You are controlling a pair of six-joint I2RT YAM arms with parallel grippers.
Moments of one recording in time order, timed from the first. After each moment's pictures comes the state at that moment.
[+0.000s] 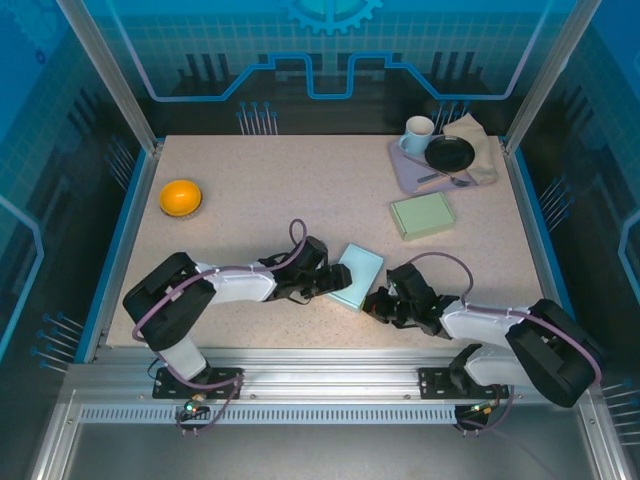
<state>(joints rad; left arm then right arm) -0.79 1.68 0.78 0.02 0.17 -1.04 0.68 1.24 0.27 0.15 -0.29 1.15</state>
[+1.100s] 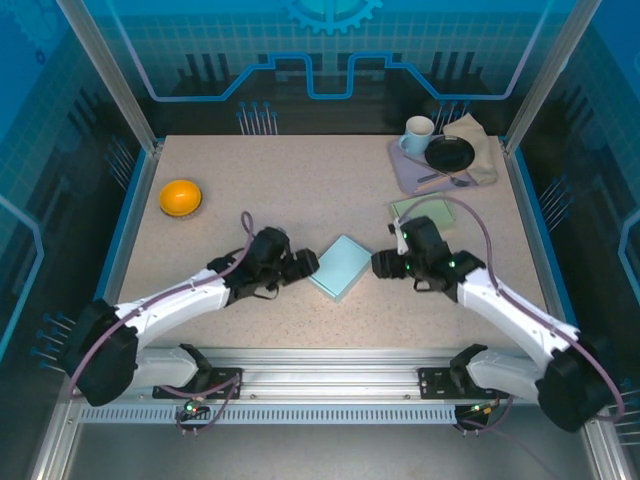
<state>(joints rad) -0.68 1.28 0.69 -0.28 0.06 -1.04 0.49 1.17 0.78 -0.50 -0.06 0.28</state>
